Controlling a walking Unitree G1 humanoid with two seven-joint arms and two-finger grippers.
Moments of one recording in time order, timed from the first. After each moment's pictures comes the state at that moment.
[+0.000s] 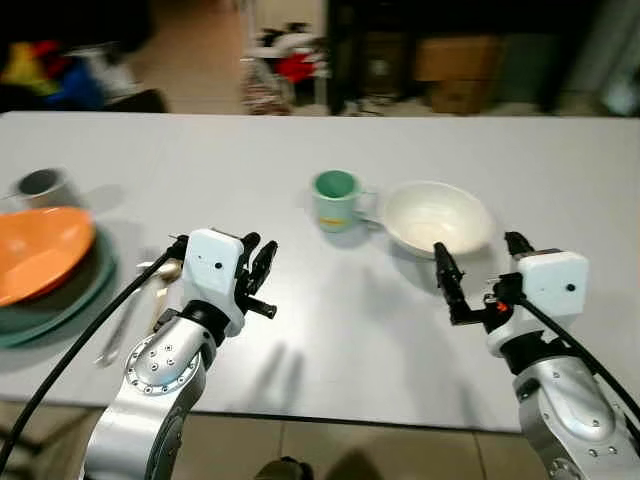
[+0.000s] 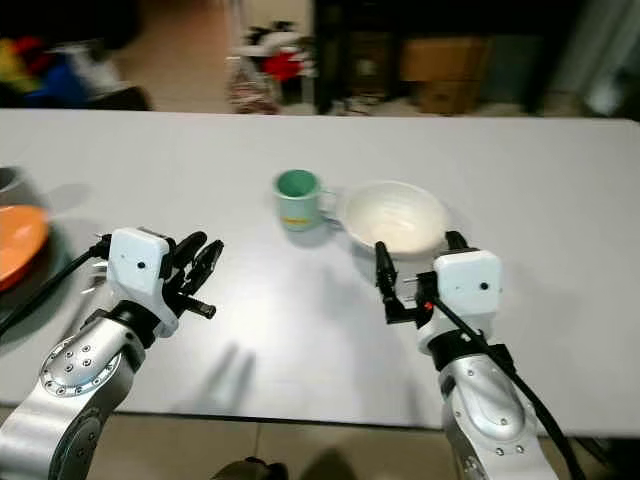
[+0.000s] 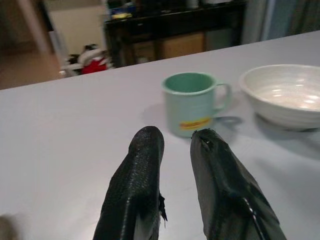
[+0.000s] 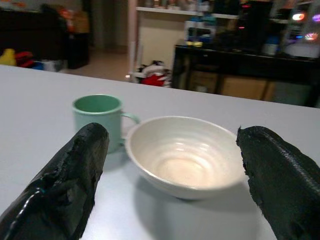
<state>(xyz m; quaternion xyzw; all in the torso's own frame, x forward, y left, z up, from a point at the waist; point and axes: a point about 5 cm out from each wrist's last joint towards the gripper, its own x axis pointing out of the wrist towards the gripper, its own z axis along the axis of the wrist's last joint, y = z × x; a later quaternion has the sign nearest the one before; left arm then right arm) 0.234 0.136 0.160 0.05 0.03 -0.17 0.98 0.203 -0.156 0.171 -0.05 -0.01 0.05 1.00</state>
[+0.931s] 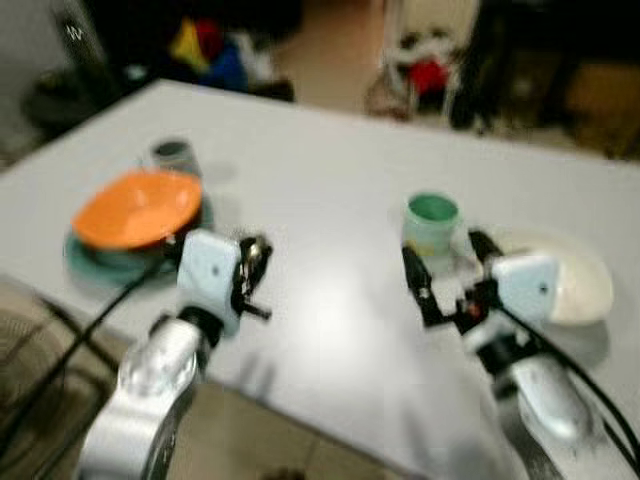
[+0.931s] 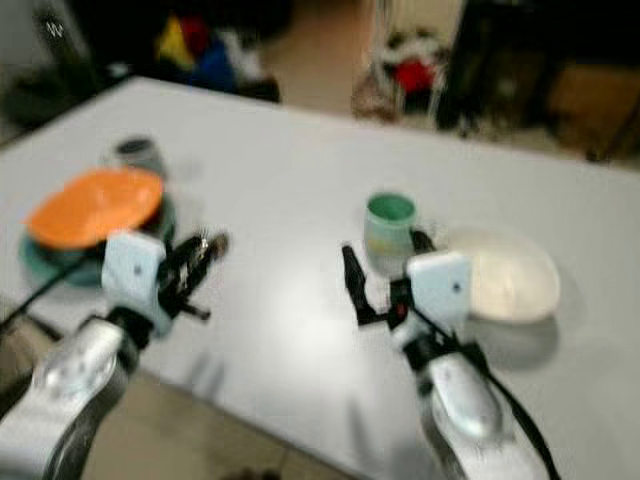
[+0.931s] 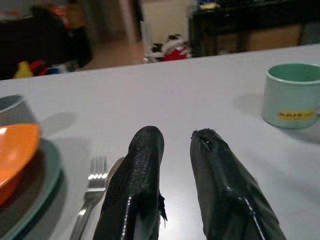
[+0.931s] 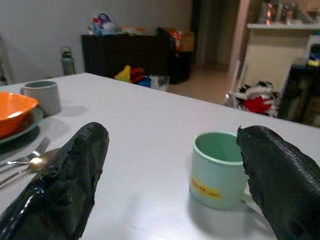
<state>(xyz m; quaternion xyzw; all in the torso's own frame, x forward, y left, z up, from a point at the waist) 0.231 0.134 0.159 0.05 0.03 -0.17 0.98 0.201 -0.139 0.171 -0.03 -0.03 0.11 0.99</state>
